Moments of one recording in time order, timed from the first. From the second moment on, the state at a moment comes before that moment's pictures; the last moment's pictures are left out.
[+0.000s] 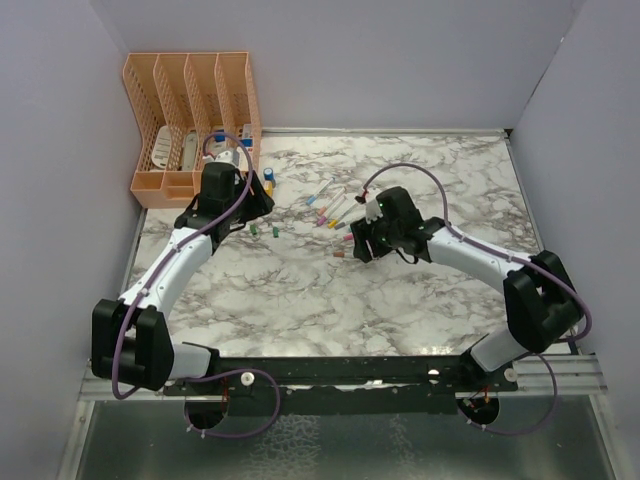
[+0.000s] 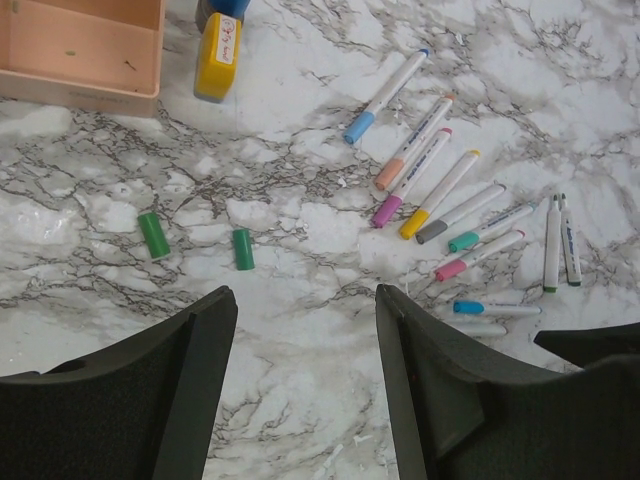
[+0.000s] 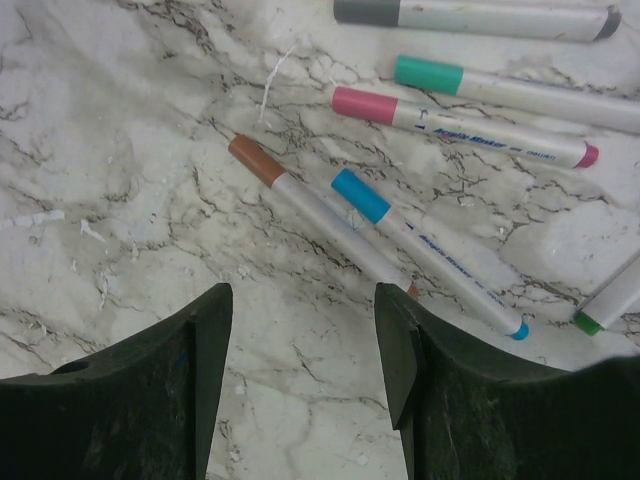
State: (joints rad) left arm -0.22 1.32 0.99 -0.26 0.08 -0.53; right arm 0.58 1.54 0.98 -0.25 -0.13 0.06
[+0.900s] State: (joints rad) left arm -0.22 1.30 0.95 -0.22 0.11 -0.56; right arm 0.60 1.65 0.95 -0.23 -0.14 0.04
